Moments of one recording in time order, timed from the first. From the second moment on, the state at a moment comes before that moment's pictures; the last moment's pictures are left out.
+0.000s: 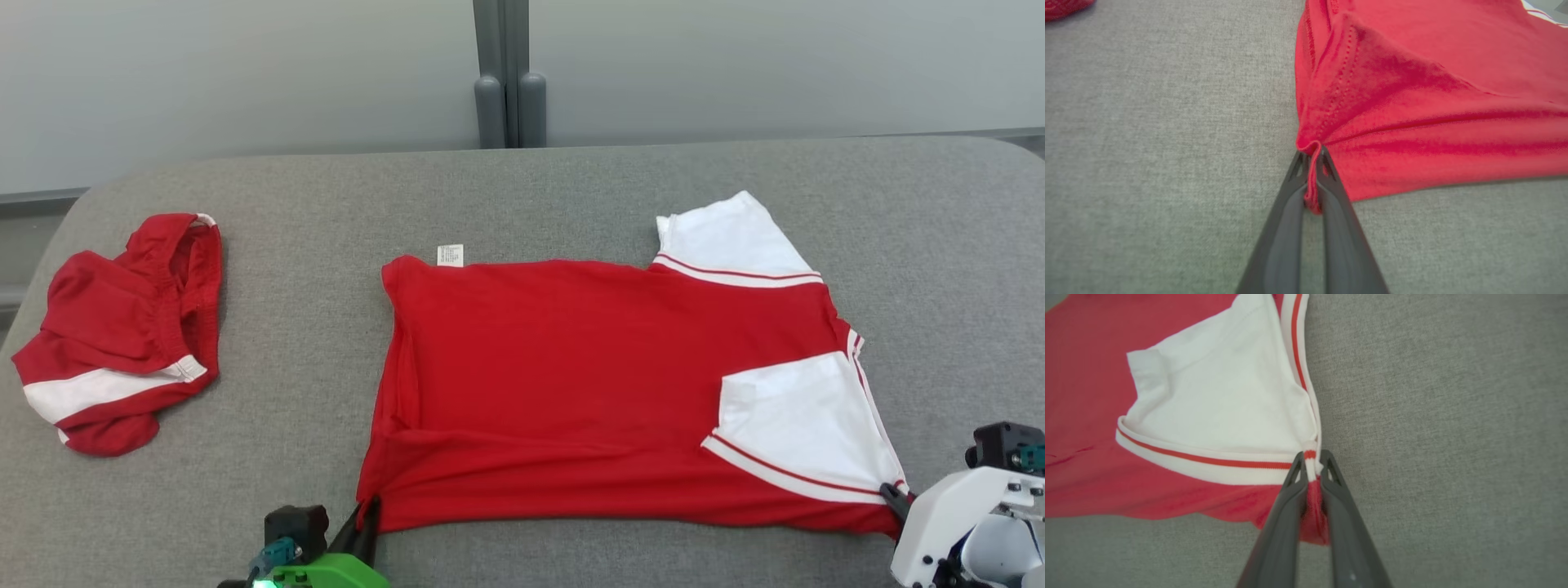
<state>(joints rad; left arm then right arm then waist) -0.21 0.11 -0.42 0.81 -0.48 -0.06 -0.26 0.00 -0.18 -0.17 0.21 0.40 0.13 0.53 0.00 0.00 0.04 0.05</state>
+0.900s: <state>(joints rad) -0.38 0.22 -0.39 0.57 -0.55 -0.01 0.09 -0.24 -0.25 -0.14 0.18 0.32 0.13 0.68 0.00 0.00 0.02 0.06</state>
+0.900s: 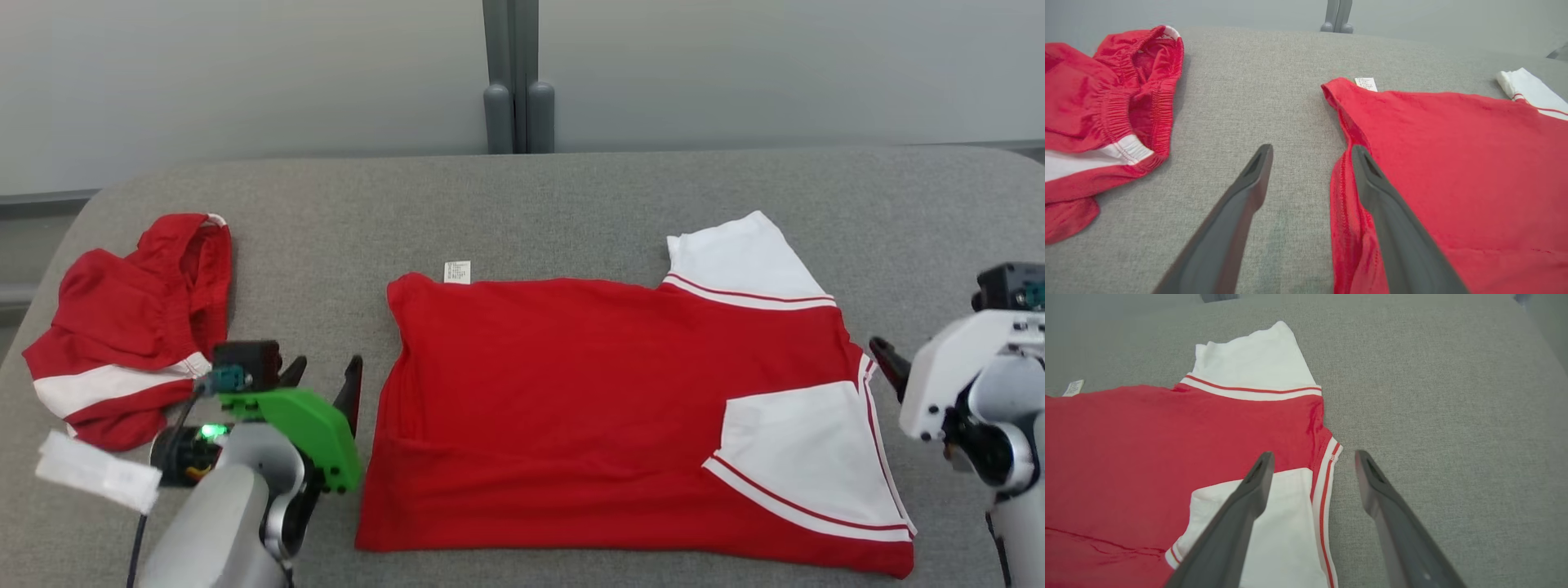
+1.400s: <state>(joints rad) -0.82 0.14 -0.48 0.77 -0.48 -0.02 0.24 -0.74 -0.39 0.03 0.43 0.28 0.13 0.60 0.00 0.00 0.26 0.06</state>
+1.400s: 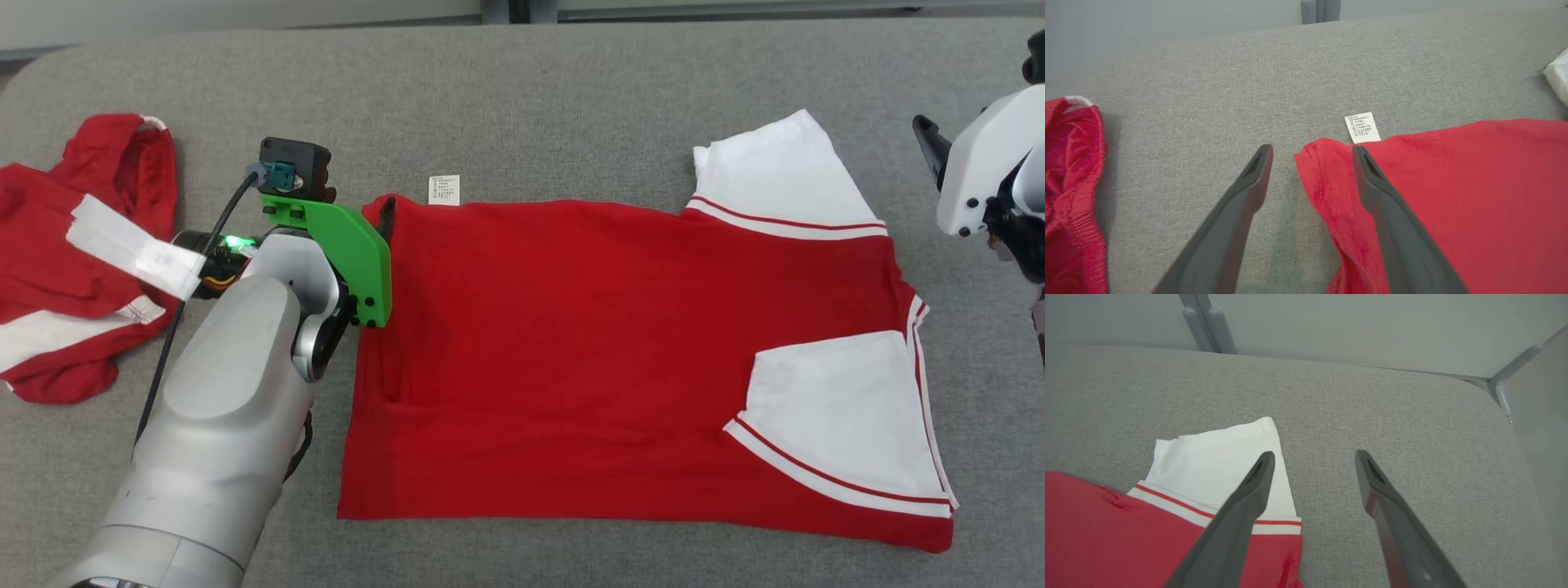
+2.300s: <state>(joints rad) -0.96 0.04 -0.62 0.95 -0.43 0.01 0.08 -0.87 -0.47 0.11 0.56 0.29 0.13 0.57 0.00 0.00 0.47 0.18</state>
